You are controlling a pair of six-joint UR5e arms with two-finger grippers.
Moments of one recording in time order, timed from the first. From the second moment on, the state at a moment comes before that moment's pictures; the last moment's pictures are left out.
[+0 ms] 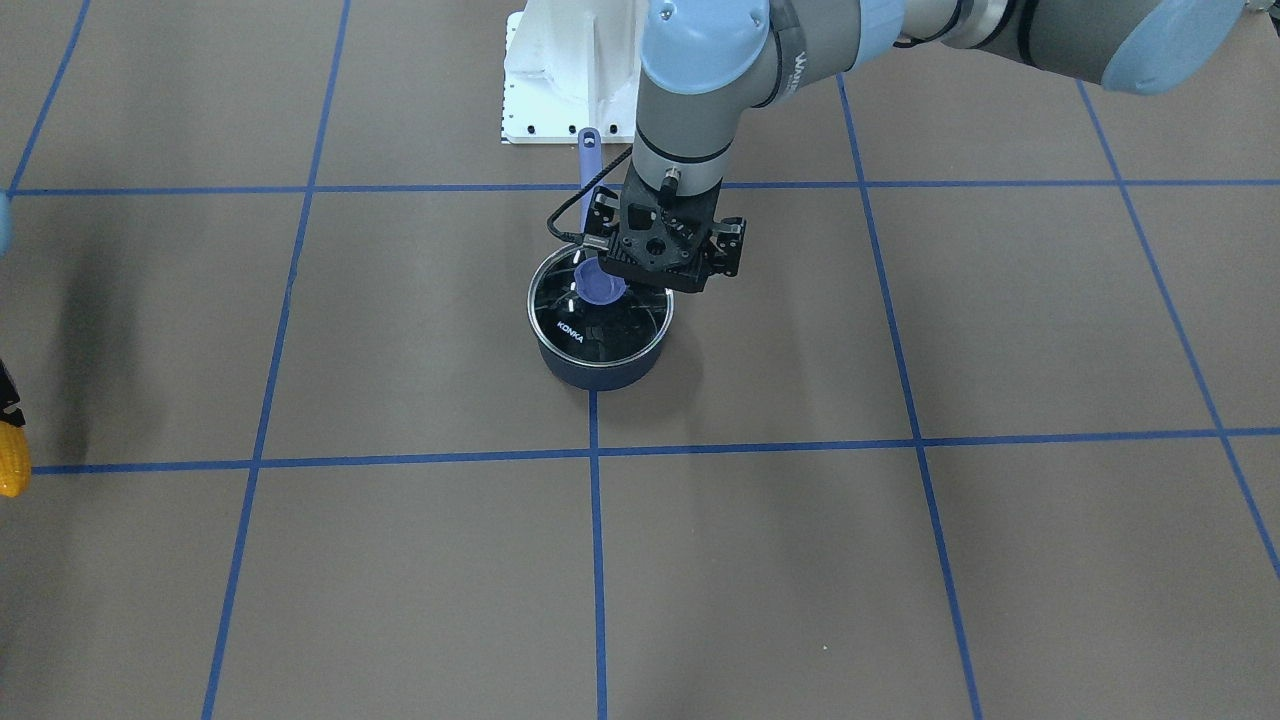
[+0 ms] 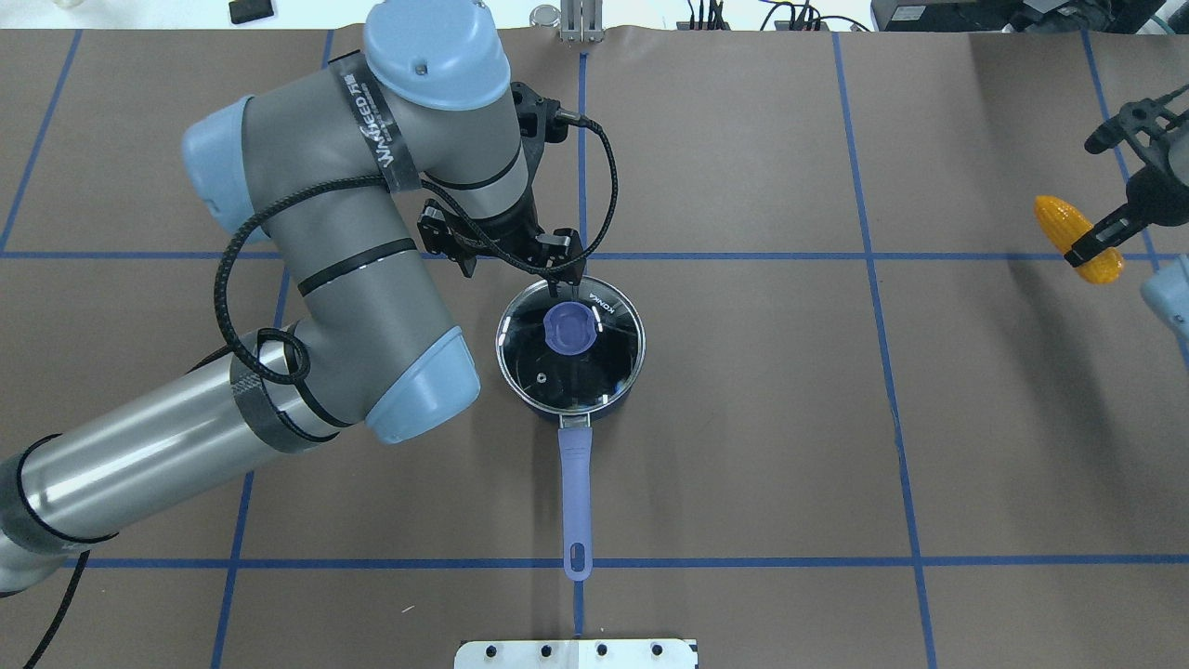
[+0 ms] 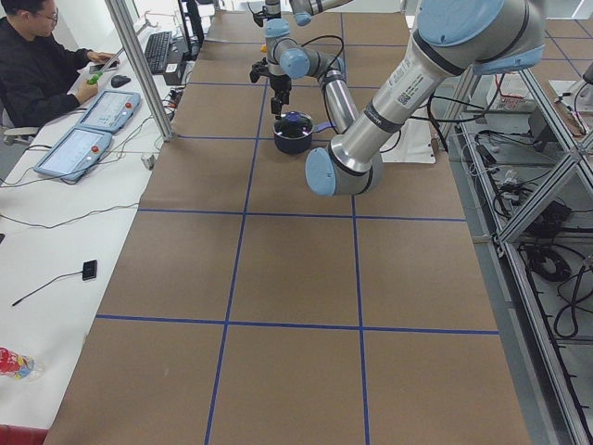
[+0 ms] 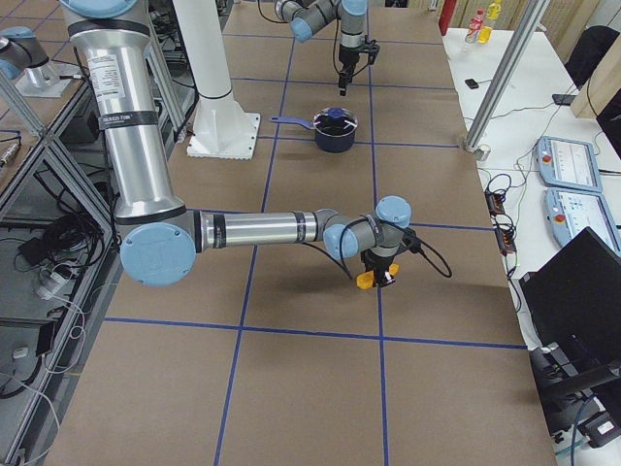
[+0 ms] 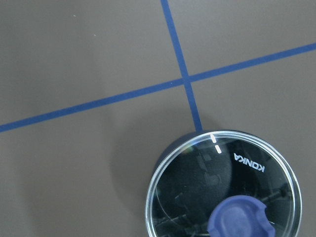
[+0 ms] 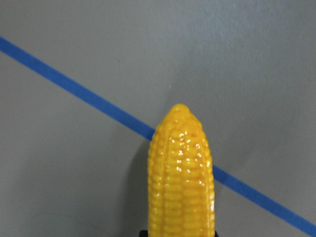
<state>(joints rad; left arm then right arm) -0.66 -2.45 -1.68 -1.31 -2.04 -0.83 1.20 -1.38 1.45 -1.32 2.26 -0.04</state>
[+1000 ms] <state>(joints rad) -0.59 -2.51 -1.55 -1.40 -2.04 -0.84 1.20 -1.30 1.59 -1.56 2.26 -0.04</state>
